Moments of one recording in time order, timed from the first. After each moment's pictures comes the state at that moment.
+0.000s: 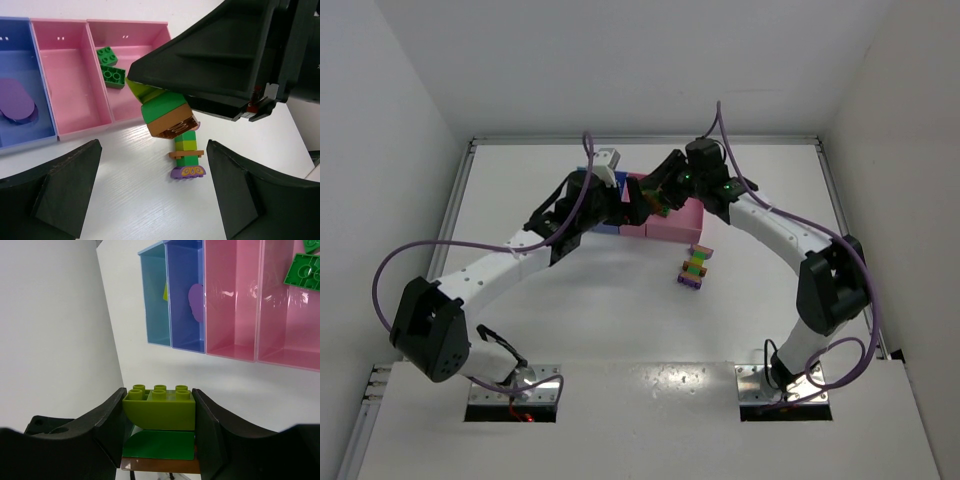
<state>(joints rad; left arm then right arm) -0.59 1.38 1.03 0.00 0.05 -0.48 0.49 1.70 1.32 -0.17 -0.17 1.09</state>
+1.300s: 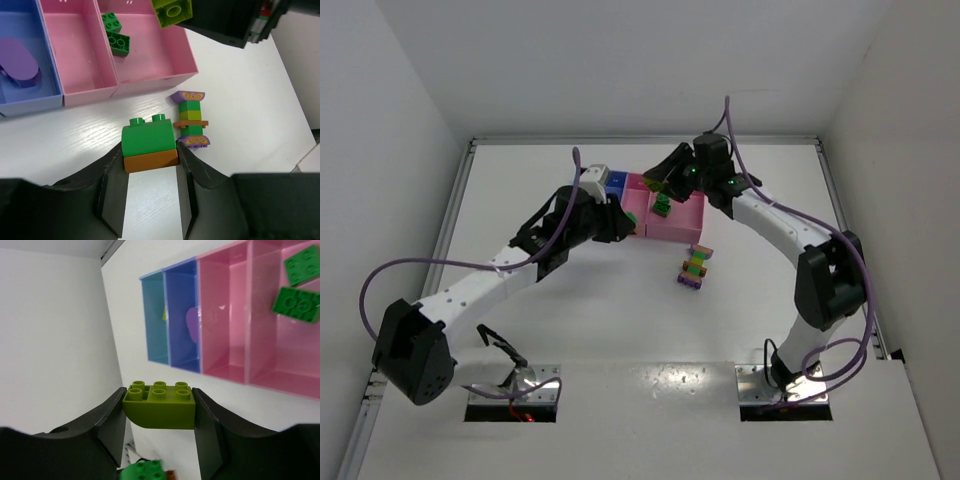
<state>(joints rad) -0.58 1.27 0.92 -0.05 0.07 -0.49 0.45 1.73 1.34 -0.13 -0.17 1.09</state>
